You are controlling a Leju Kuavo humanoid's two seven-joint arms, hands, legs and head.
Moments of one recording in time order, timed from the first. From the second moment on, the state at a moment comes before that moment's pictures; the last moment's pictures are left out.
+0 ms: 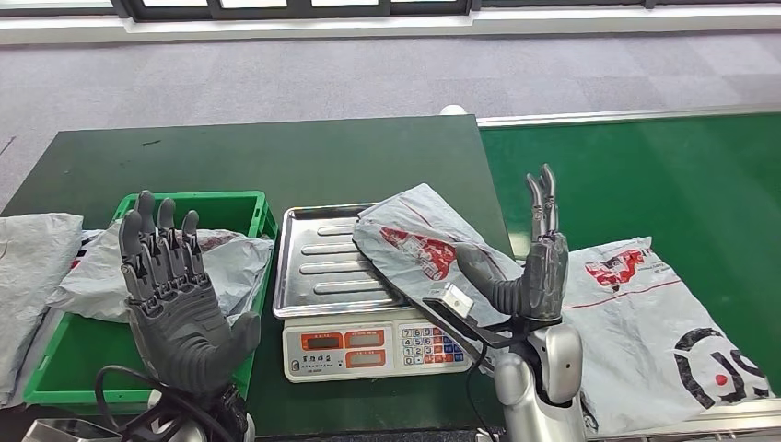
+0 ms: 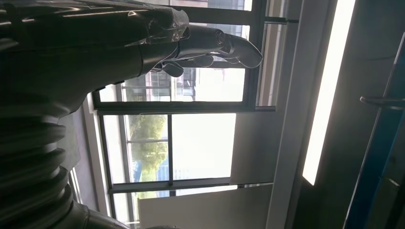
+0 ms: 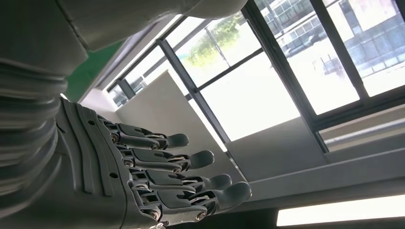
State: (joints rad) left arm 0.06 -0.15 -0.39 -1.90 -0.05 0.17 -0.70; right arm -0.09 0.32 0.03 -1.45 1.41 -0.70 -0.33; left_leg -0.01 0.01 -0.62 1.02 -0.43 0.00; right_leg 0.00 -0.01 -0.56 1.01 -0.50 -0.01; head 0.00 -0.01
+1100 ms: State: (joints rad) left arm -0.33 -0.30 -0.37 -0.98 -0.18 0.26 -0.70; right arm 0.03 0.32 -0.04 -2.02 0.96 -0.70 -0.68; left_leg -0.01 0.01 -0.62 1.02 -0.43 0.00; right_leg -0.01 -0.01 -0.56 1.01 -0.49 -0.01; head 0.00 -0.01
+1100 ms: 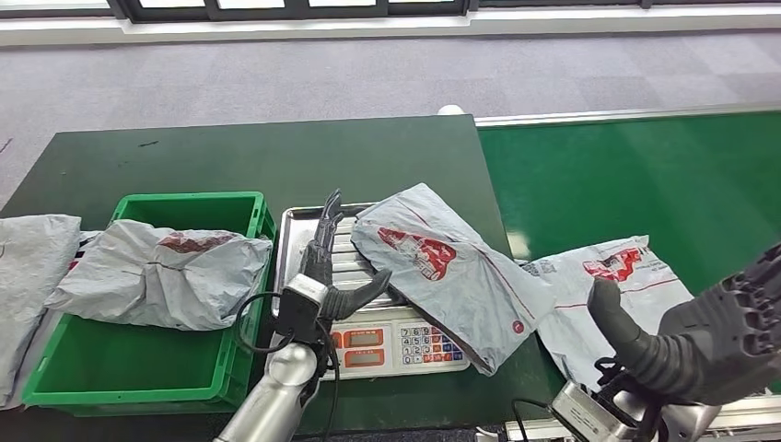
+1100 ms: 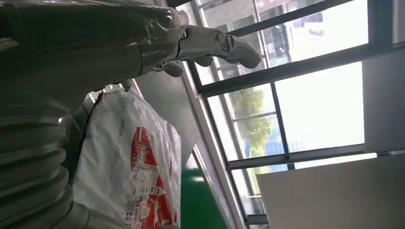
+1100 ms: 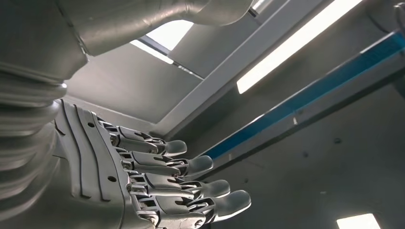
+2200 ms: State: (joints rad) left arm -0.63 -0.35 -0.94 -0.46 -0.13 0.57 -0.19; right arm 0.02 0.31 0.07 -1.87 0.92 -0.70 -0.69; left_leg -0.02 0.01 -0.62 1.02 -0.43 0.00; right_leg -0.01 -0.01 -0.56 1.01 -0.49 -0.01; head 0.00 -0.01
